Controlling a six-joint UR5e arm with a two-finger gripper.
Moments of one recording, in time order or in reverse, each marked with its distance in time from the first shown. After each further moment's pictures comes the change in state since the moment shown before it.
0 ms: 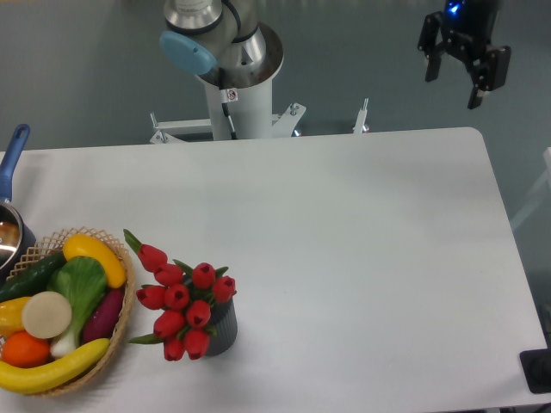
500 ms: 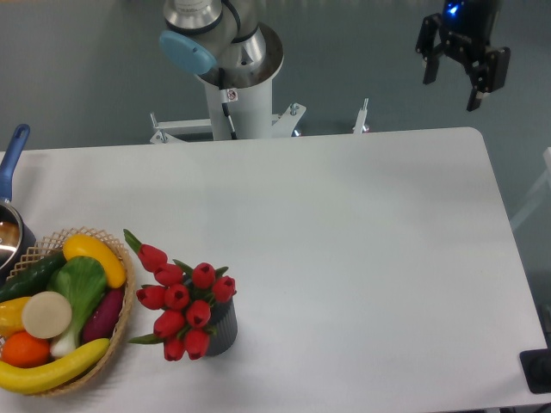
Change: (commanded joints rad) arm -0.011 0.000 -0.021 0.002 -0.089 -0.150
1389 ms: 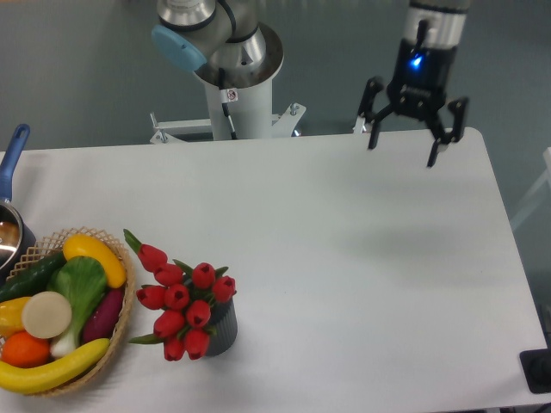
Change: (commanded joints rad) arm -0.227 -0.032 -0.134 0.342 -0.217 -0.688
